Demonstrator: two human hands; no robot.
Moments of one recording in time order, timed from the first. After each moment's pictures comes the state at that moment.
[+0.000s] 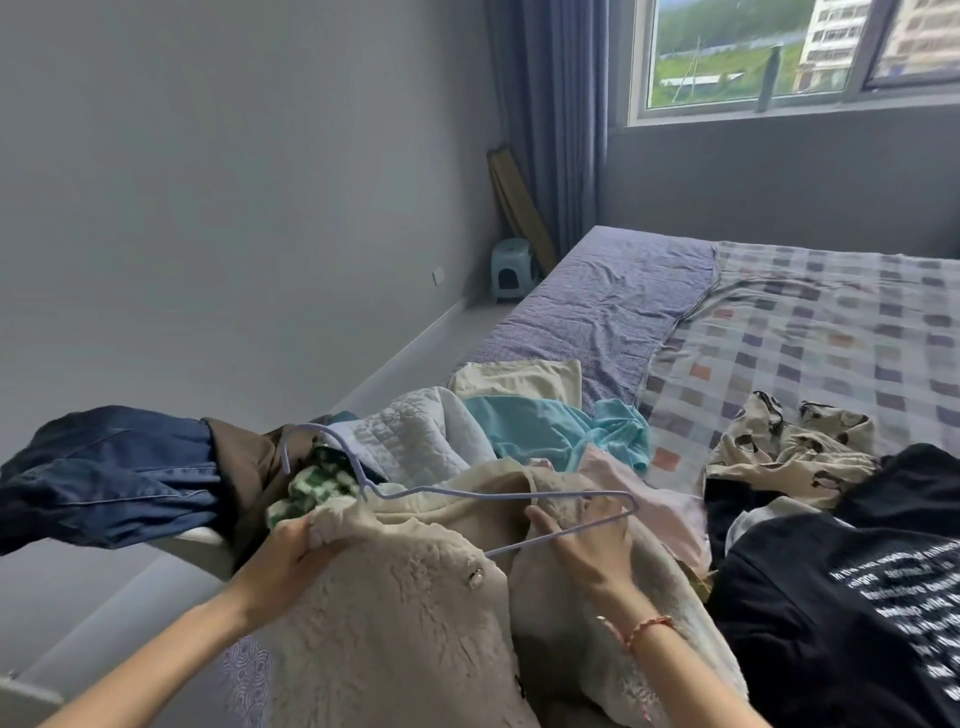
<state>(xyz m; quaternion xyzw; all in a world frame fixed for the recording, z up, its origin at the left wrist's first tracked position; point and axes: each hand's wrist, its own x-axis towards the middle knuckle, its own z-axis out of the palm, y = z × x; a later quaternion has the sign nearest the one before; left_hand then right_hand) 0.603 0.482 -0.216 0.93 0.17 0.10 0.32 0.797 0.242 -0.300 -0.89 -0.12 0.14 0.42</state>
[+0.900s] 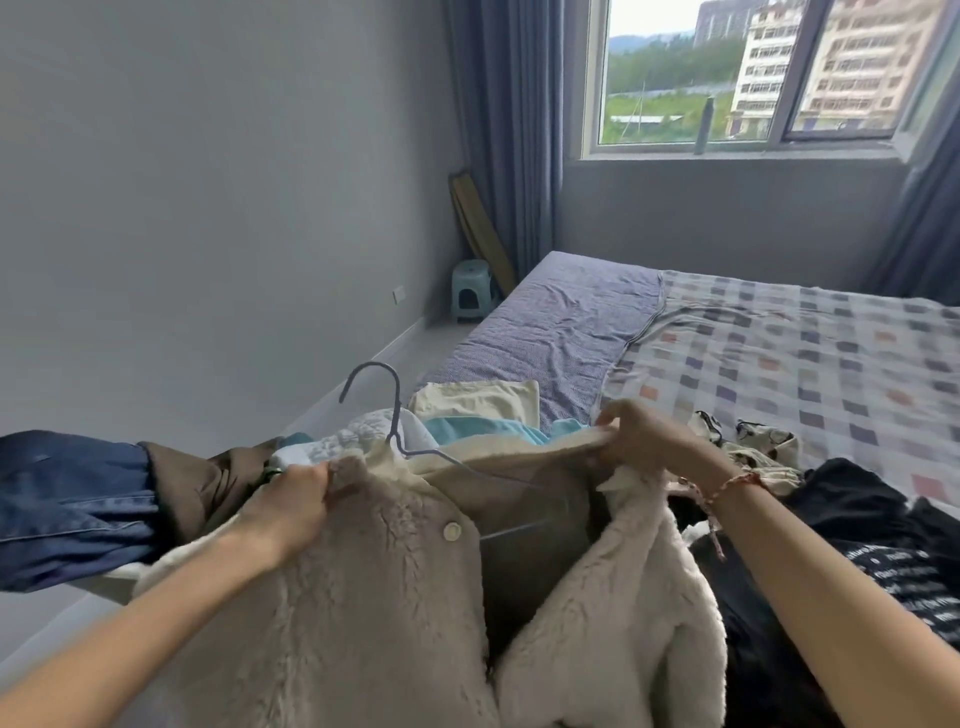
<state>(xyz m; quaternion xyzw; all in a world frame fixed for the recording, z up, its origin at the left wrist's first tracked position) 0.684 0.478 -0.184 0.96 0.29 0.00 0.01 0.911 0.187 -0.170 -0.93 -0.25 0.15 0.23</state>
